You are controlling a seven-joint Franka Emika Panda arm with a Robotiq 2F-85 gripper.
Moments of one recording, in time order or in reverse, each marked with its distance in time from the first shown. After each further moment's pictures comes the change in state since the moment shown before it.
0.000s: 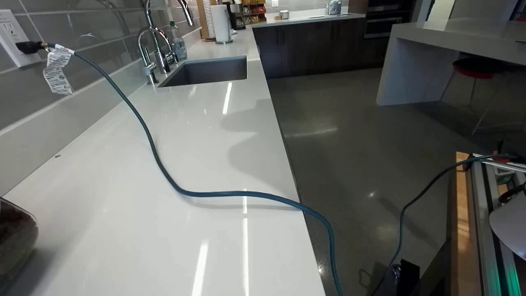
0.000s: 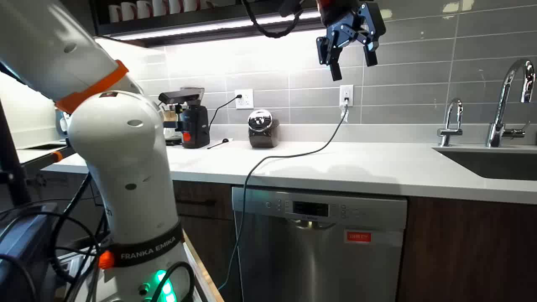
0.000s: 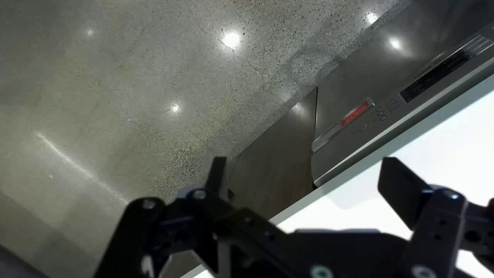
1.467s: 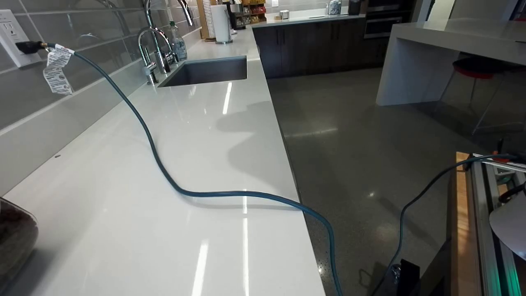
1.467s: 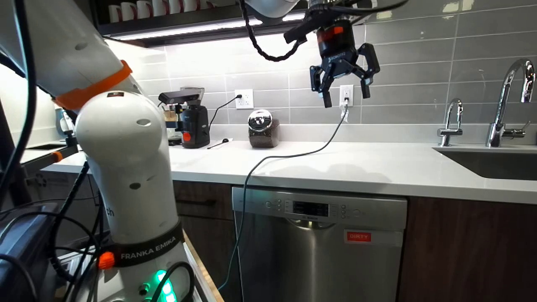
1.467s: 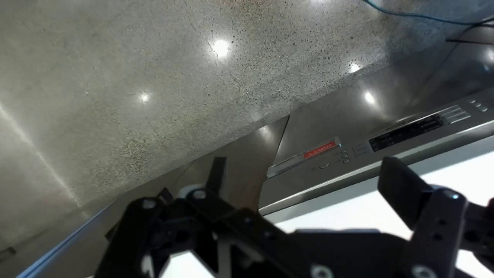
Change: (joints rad) arm 0.079 0.086 -0.016 -0.067 -0.012 0.078 -0.208
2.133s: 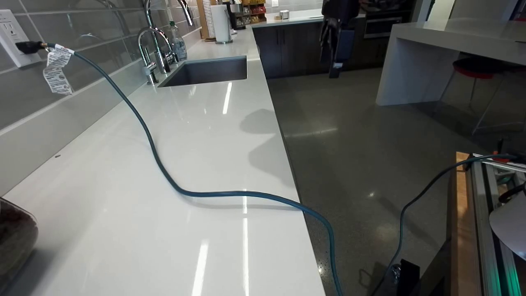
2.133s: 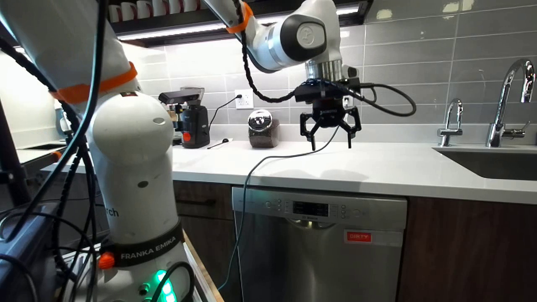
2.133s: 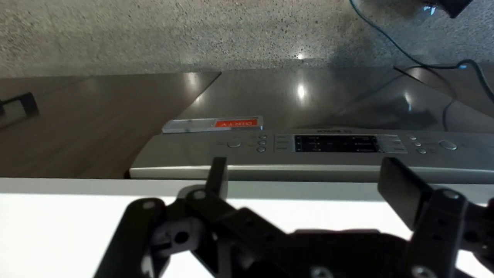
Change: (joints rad) arm 0.149 0.139 -0.105 -0.204 0.148 0.397 -0.451
